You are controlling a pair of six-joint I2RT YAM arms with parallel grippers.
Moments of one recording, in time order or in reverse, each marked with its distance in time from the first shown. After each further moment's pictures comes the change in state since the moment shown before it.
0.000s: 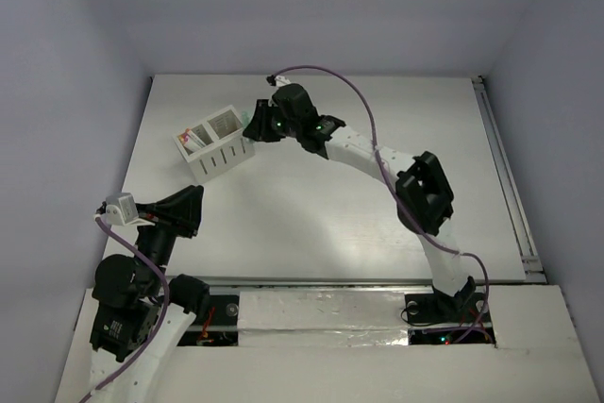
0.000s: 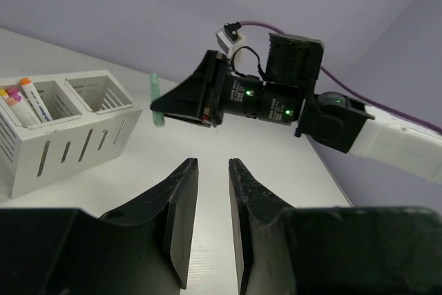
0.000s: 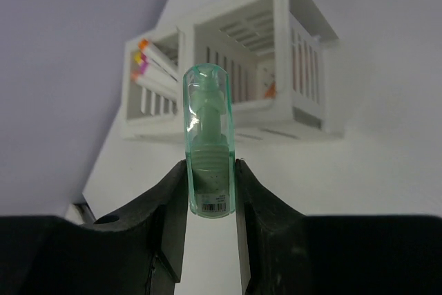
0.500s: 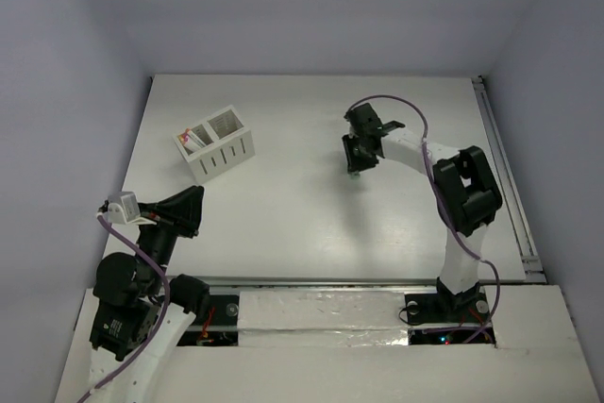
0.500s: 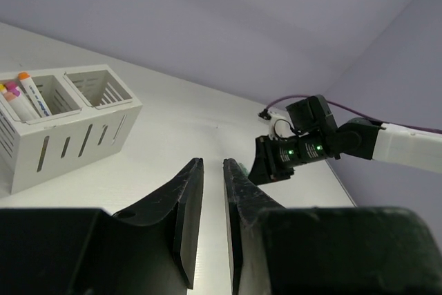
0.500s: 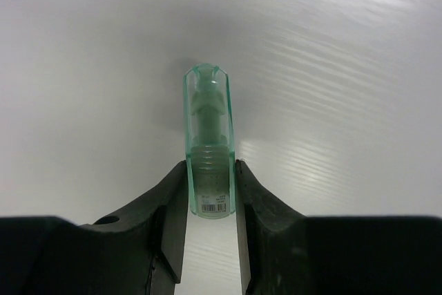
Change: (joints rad) left arm -0.007 0.008 0.000 -0.013 0.000 0.000; right arm -0.333 -0.202 -0.501 -0.389 0.184 -0.374
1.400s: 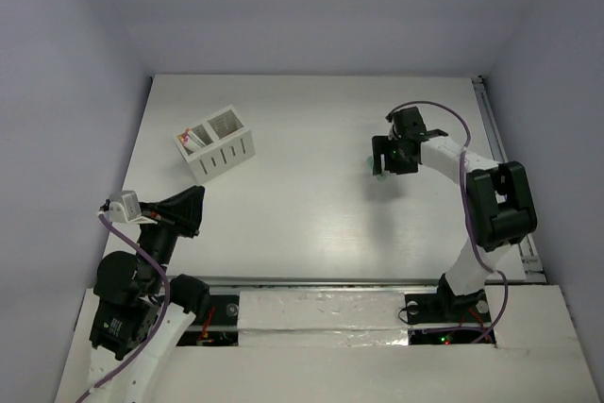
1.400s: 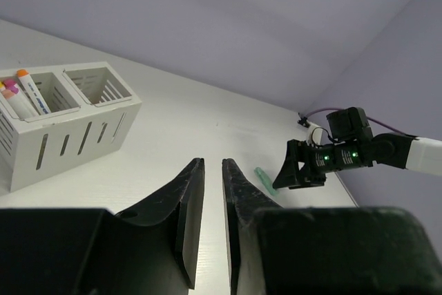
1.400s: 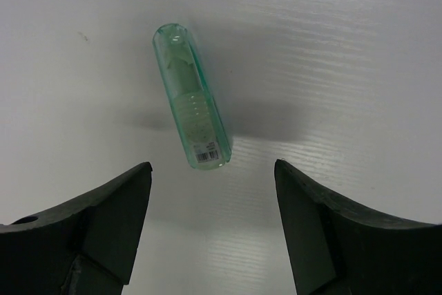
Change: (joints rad) left arm -0.007 0.005 0.000 -0.002 -0.003 0.000; right arm -0.203 -0.200 -0.230 0.072 -0.073 -0.031
